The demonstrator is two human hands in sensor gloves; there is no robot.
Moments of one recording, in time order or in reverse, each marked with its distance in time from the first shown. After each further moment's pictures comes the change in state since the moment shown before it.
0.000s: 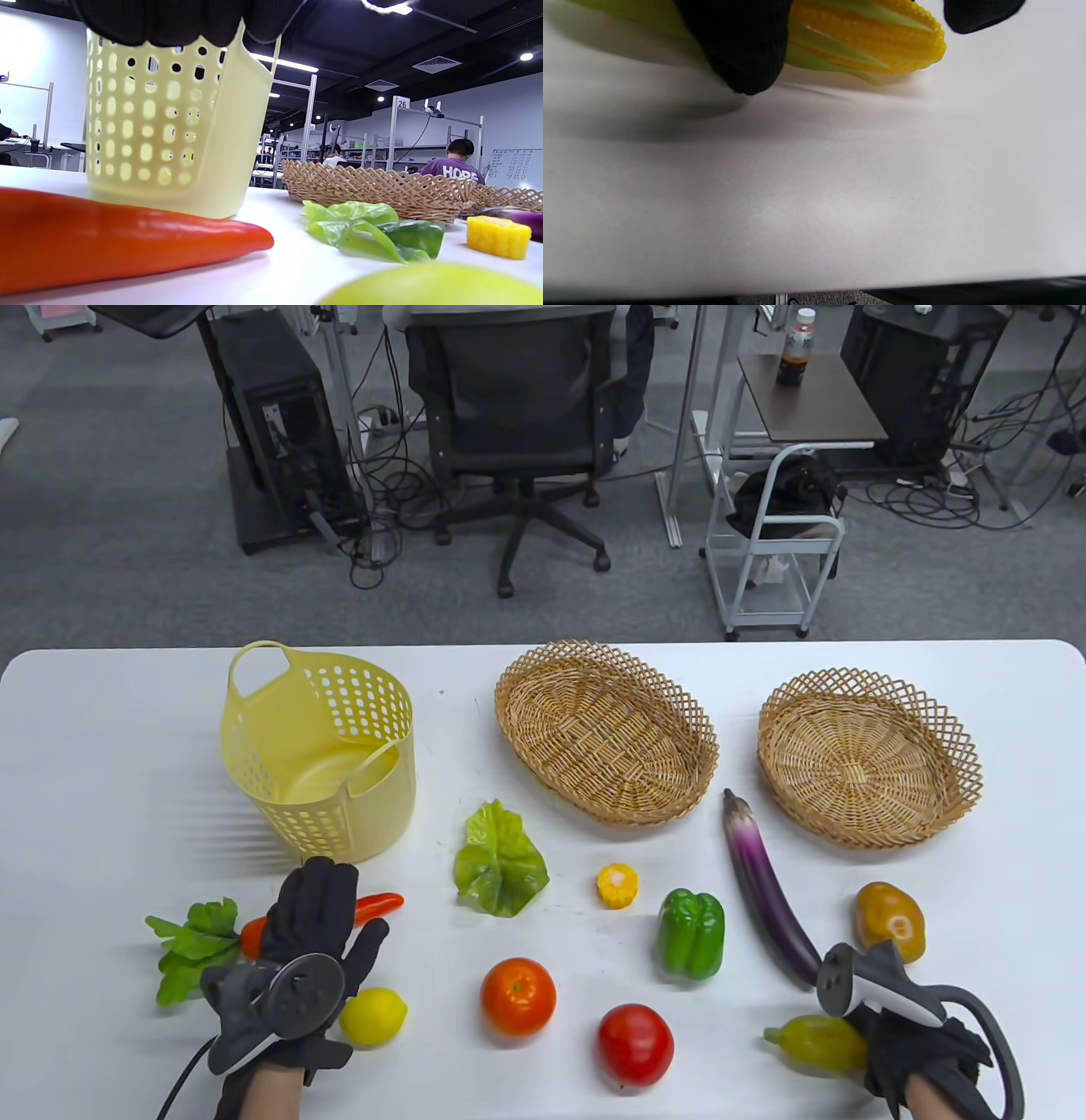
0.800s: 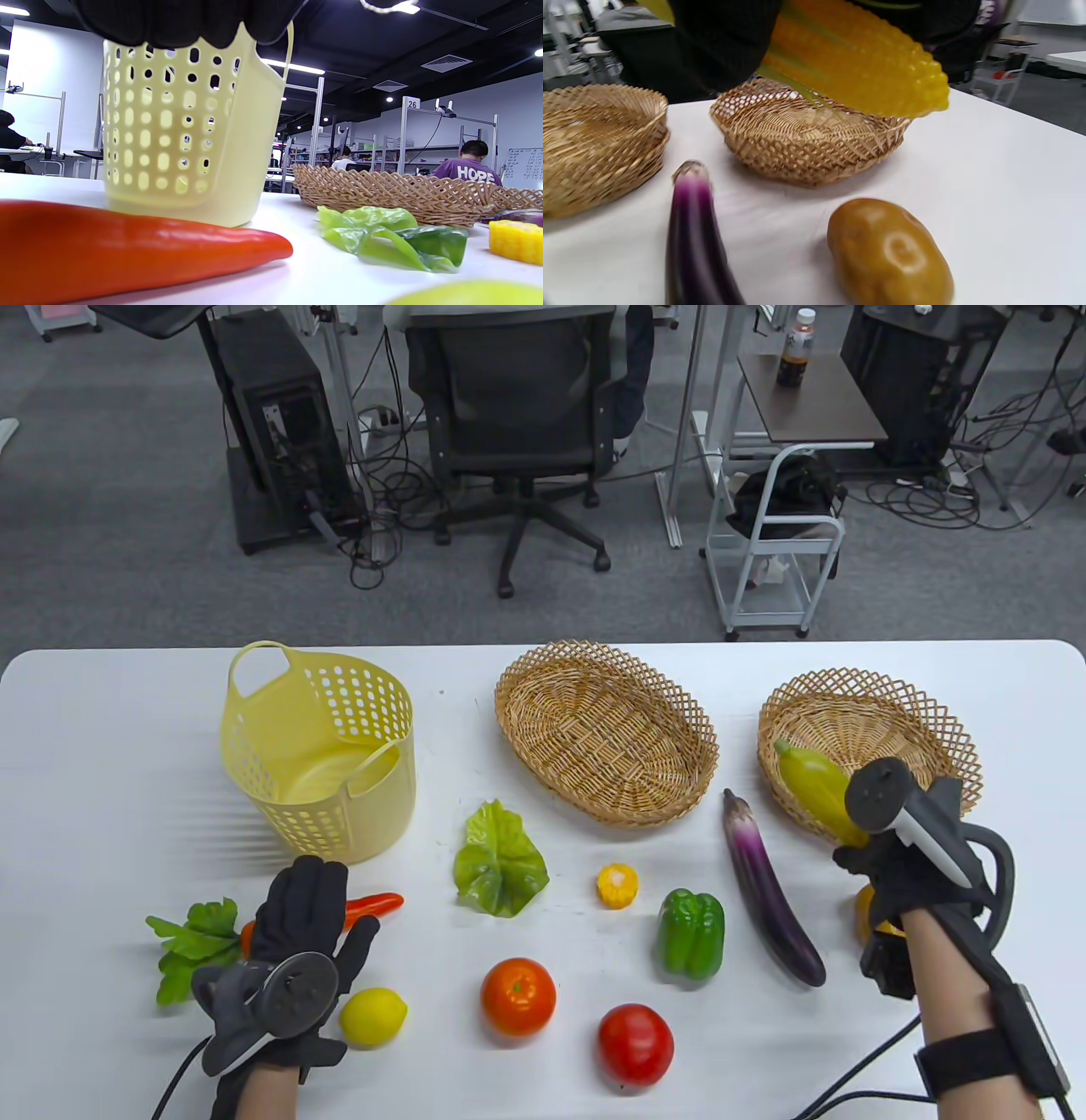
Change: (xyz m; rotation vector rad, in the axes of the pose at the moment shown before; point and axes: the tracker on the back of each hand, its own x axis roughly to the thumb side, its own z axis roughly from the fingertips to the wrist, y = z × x) left_hand -0.006 0.005 0.001 0.023 0.025 -0.026; right_hand -0.030 -0.185 0.022 -0.574 0.142 -0.472
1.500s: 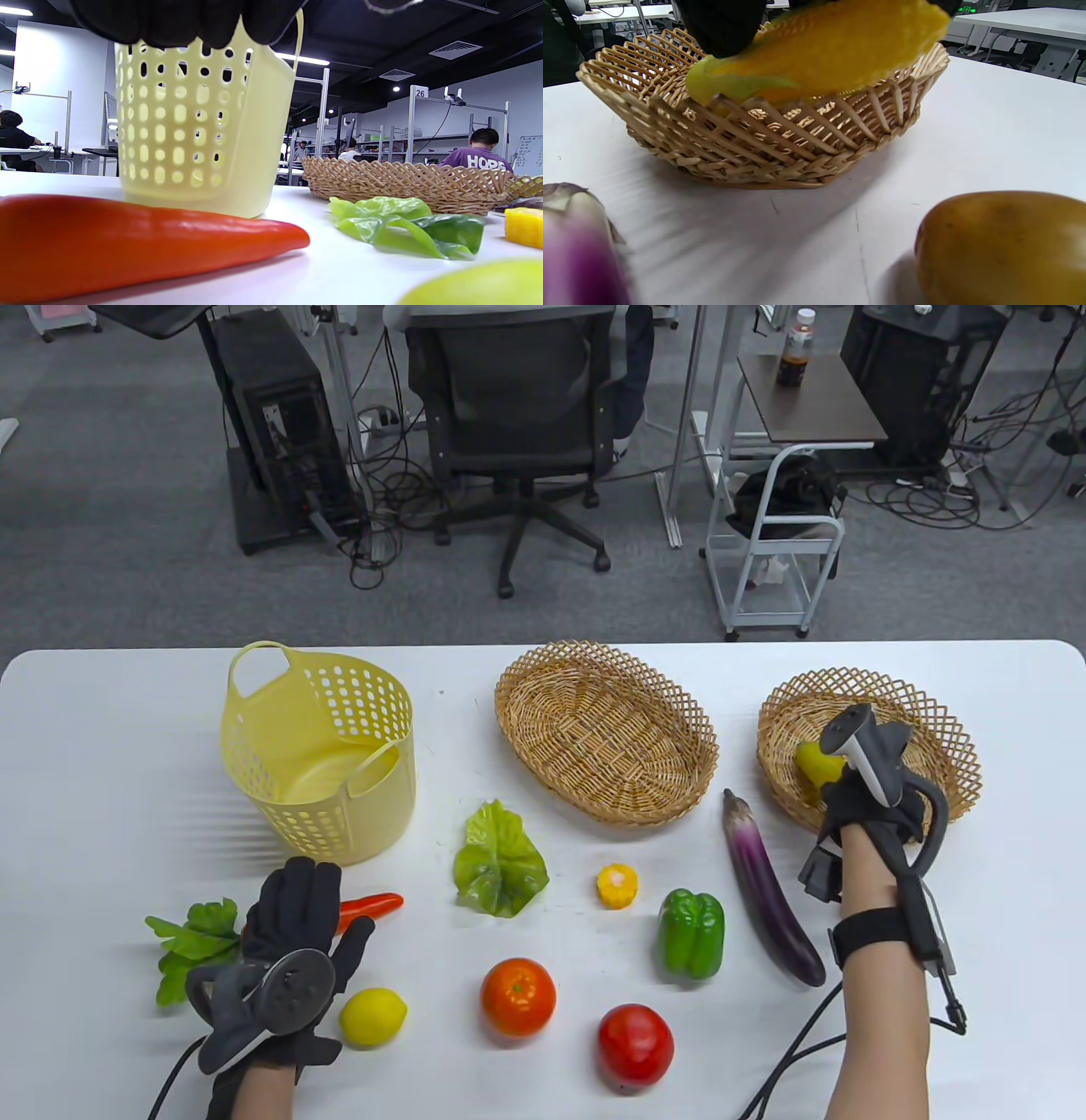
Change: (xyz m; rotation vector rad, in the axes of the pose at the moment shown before) left_hand -0.007 -0.004 0.000 -0.031 0.016 -0.026; right_hand 0.019 0.052 -0.098 0.060 0.269 -0.029
